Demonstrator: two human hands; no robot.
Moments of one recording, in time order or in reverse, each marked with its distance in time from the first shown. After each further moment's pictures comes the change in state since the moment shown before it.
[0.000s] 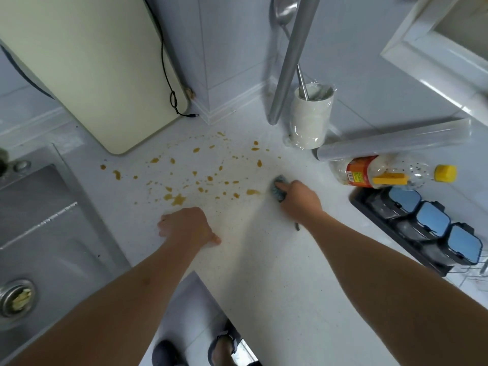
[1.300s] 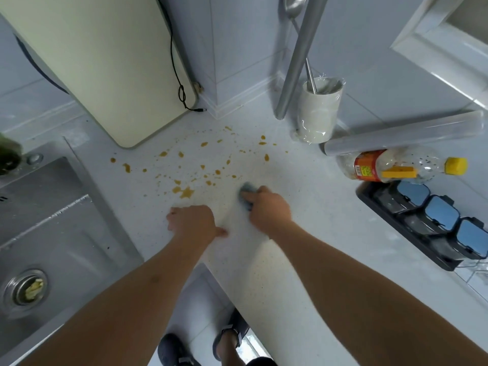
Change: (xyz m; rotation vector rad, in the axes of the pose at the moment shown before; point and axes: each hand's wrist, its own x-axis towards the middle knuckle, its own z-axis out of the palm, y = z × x) left_hand 0.011 -0.011 0.022 0.052 0.058 0.061; right_hand -0.037 -0.087 0.040 0.000 -0.015 -0.140
